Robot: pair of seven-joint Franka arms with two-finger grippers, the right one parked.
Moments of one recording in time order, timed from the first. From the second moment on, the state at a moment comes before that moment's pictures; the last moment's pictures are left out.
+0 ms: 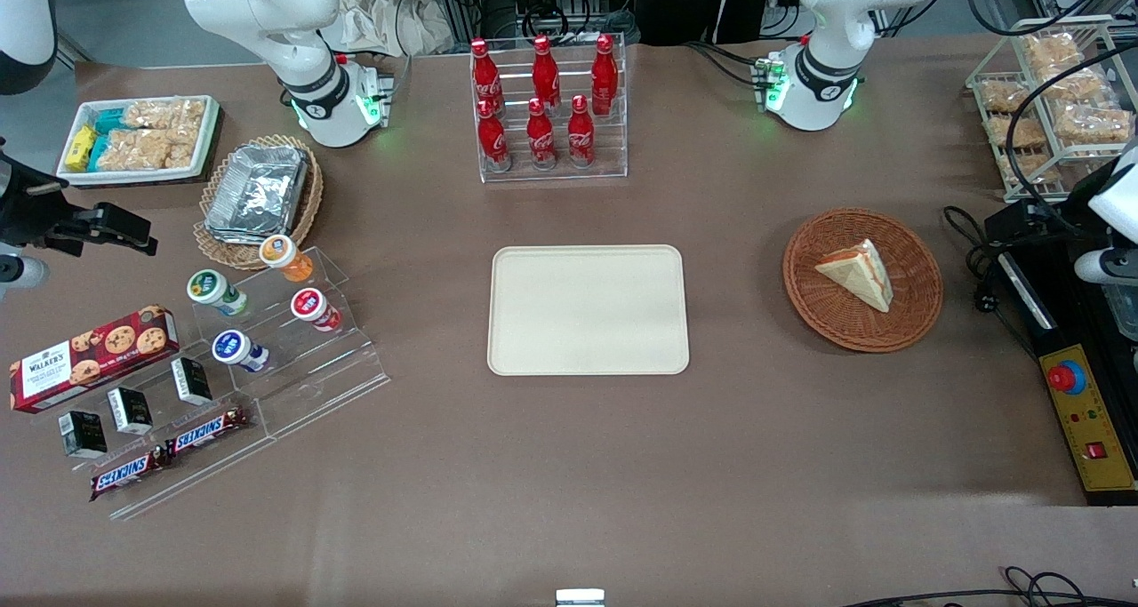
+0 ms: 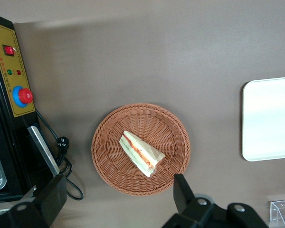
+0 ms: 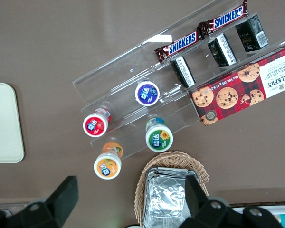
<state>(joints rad) 0.06 0.07 -0.04 -1.54 0.00 1.58 0.13</state>
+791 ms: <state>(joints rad) 0.06 0.07 -0.04 -1.54 0.00 1.57 0.13</state>
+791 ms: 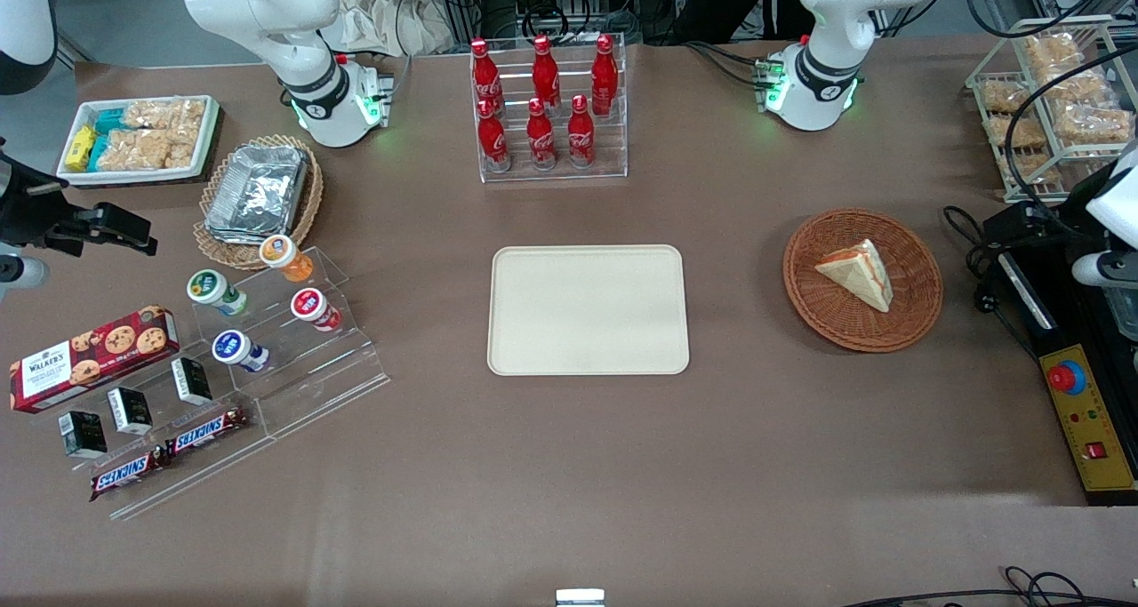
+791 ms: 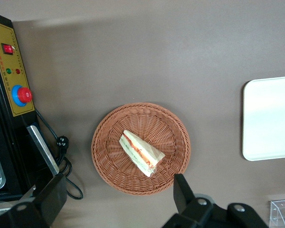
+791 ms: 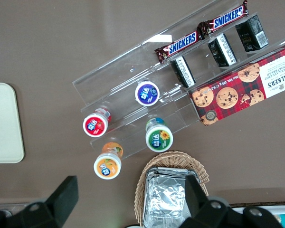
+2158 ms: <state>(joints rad) 0.06 -0.23 -0.05 -2.23 0.00 1.94 -0.41</state>
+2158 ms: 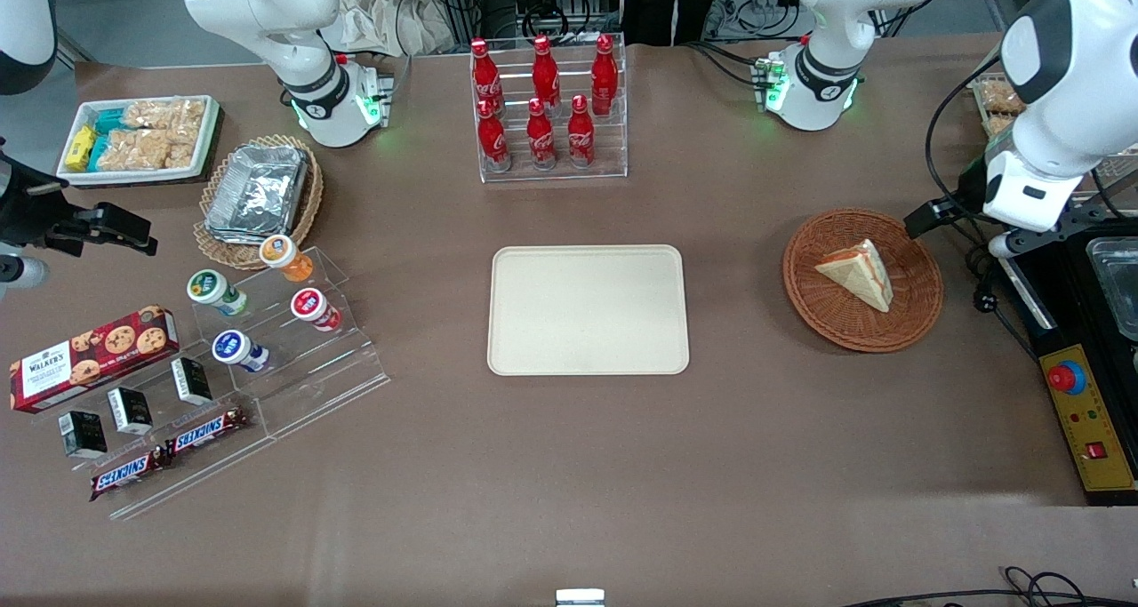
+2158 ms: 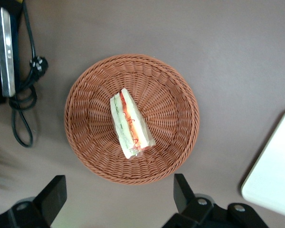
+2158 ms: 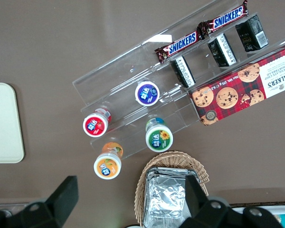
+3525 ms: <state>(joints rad) 0.06 0.02 -0.08 -2.57 -0.02 2.50 -0.78</state>
